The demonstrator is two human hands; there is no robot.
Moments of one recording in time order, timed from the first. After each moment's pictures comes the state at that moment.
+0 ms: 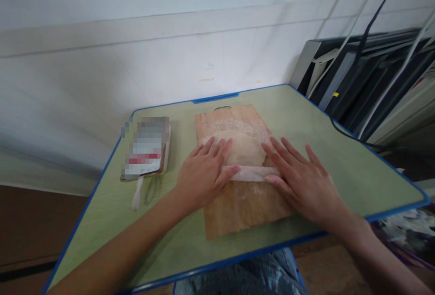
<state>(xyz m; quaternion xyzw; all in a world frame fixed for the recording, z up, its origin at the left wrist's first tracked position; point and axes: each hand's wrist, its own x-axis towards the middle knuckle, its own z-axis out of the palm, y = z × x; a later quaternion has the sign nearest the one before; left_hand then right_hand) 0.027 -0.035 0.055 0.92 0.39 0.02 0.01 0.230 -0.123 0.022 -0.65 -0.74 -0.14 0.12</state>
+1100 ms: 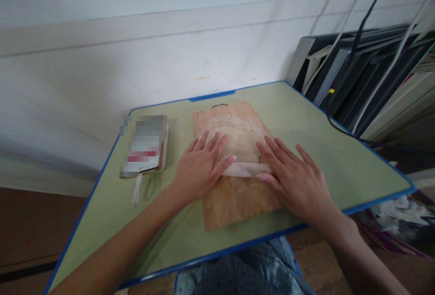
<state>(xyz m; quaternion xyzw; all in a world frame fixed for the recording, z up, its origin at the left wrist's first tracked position) 0.025 -0.032 0.052 0.91 0.40 0.03 0.02 0.216 -0.131 0.025 -0.66 -0.73 -0.16 0.11</state>
